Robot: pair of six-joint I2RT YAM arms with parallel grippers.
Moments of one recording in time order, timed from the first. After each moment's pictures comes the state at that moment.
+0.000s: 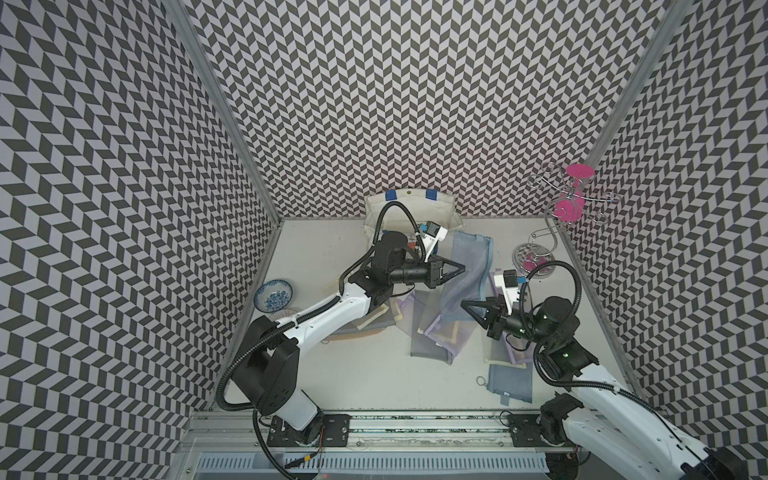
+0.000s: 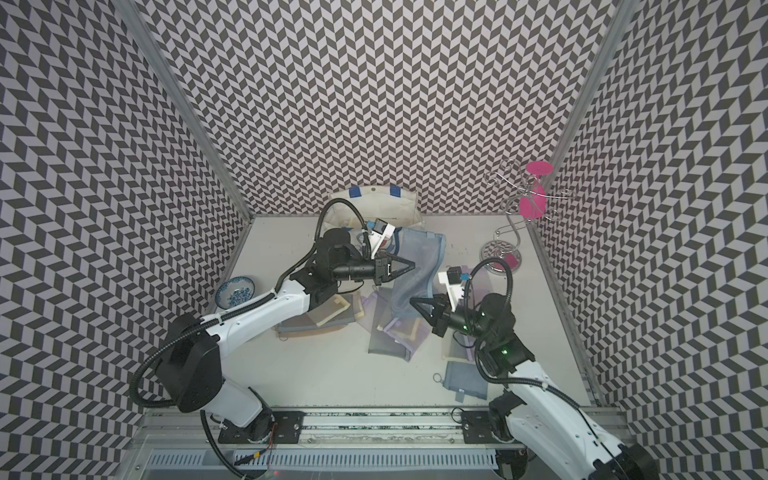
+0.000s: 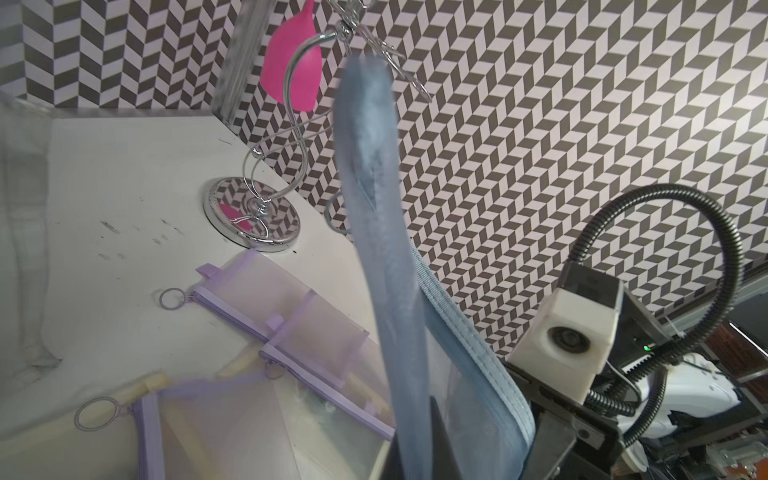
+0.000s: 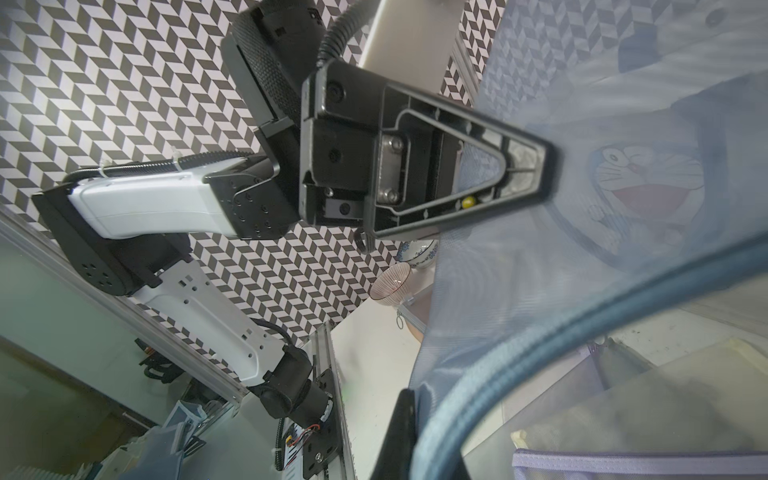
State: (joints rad) left arm -0.68 1.56 1.17 0.24 0.73 -0.57; right arm 0.42 0.82 0.42 0.37 -0.73 0.49
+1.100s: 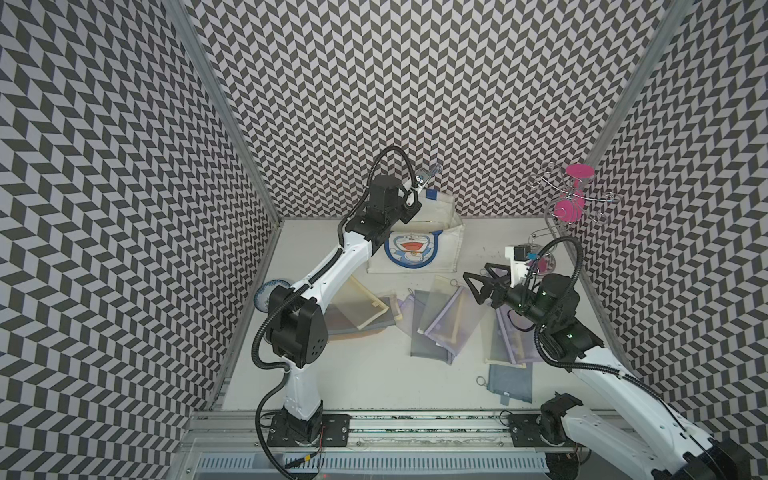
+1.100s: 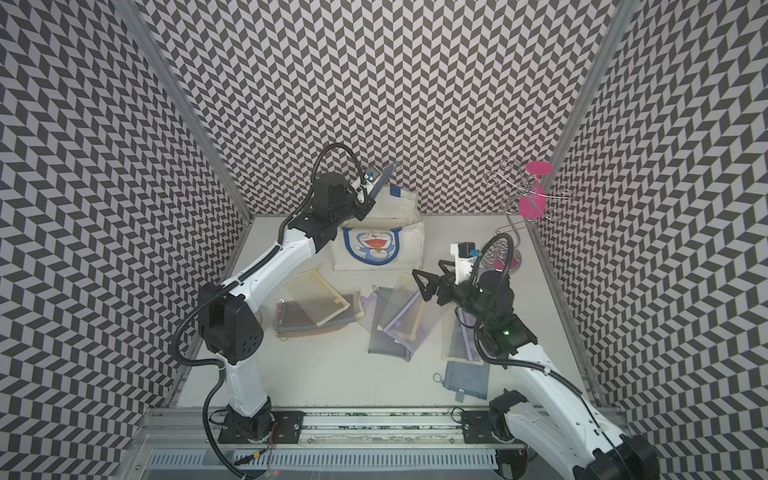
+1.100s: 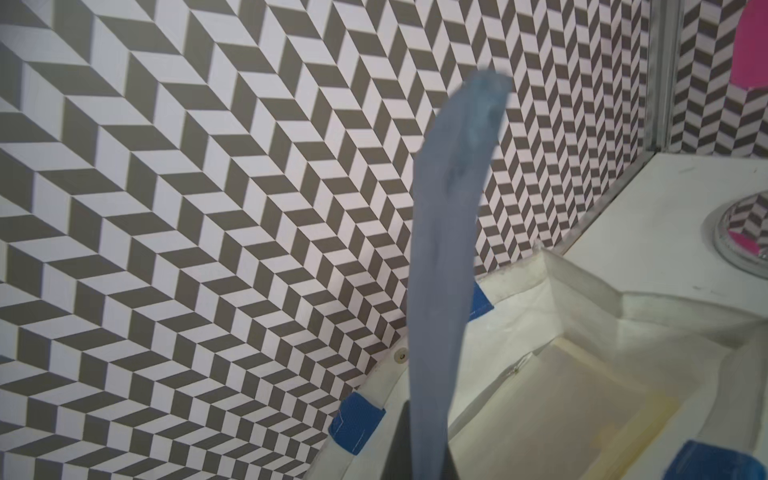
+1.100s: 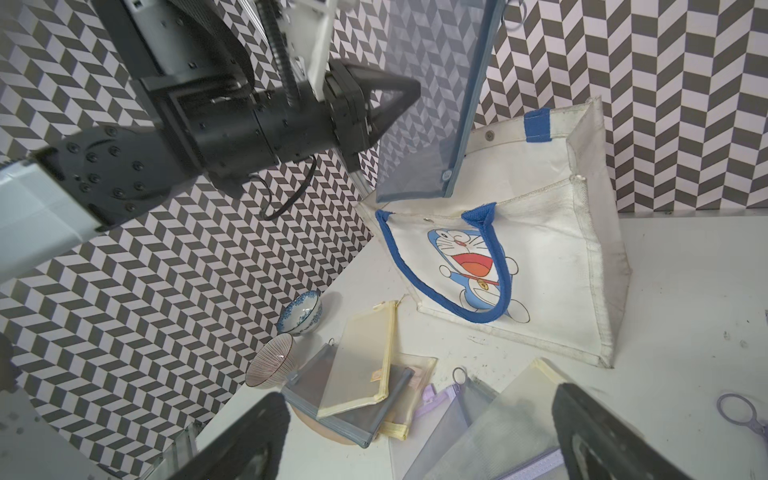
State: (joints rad) left arm -0.48 1.90 1.81 -0.14 -0.03 0.54; right arm 0.37 0.91 0.63 0.16 -0.37 0.40
